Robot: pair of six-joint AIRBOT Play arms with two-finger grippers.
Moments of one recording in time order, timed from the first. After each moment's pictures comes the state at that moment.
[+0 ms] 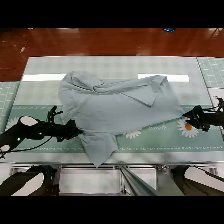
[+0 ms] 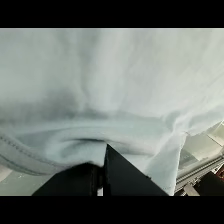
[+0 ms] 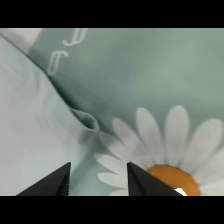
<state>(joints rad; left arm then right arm) 0.02 -1.09 0.35 0.64 -0.97 -1.38 -0.70 -1.29 0.68 -0.91 1.04 1.30</state>
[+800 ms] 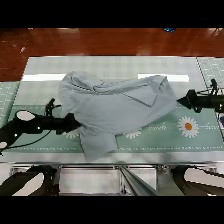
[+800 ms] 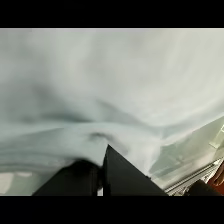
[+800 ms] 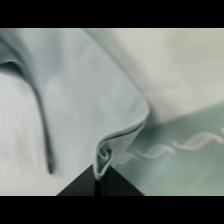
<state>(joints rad) 0.02 -1.08 0.45 0.62 -0.97 -1.36 -0.52 -1.40 0.89 -0.70 1.06 1.17</state>
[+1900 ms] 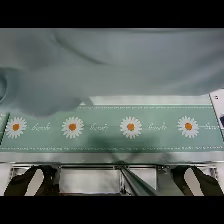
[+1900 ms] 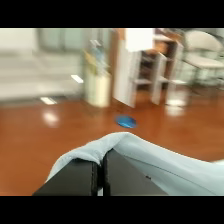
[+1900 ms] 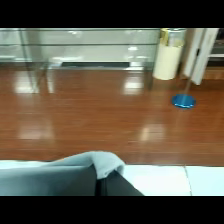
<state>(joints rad) 0.34 -0.71 1.88 0.83 -1.18 -1.33 -0.47 -0.73 1.88 -1.07 1.36 1.40</state>
